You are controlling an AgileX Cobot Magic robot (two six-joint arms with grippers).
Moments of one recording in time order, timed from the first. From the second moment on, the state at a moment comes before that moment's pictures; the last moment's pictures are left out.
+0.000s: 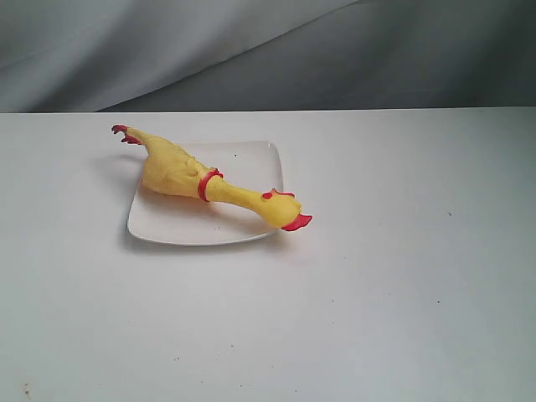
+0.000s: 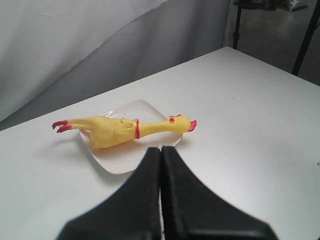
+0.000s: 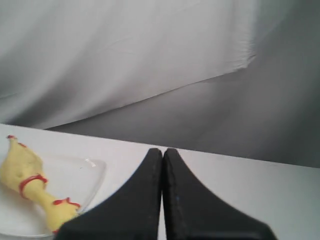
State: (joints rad) left arm -0.80 0.32 -1.07 0.30 1.22 -0.20; right arm 0.21 0.47 -0.49 0.08 0.21 -0.08
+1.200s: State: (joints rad) left arm -0.80 0.32 -1.07 0.30 1.22 -0.20; right arm 0.00 0.01 0.00 -0.04 0.34 0.03
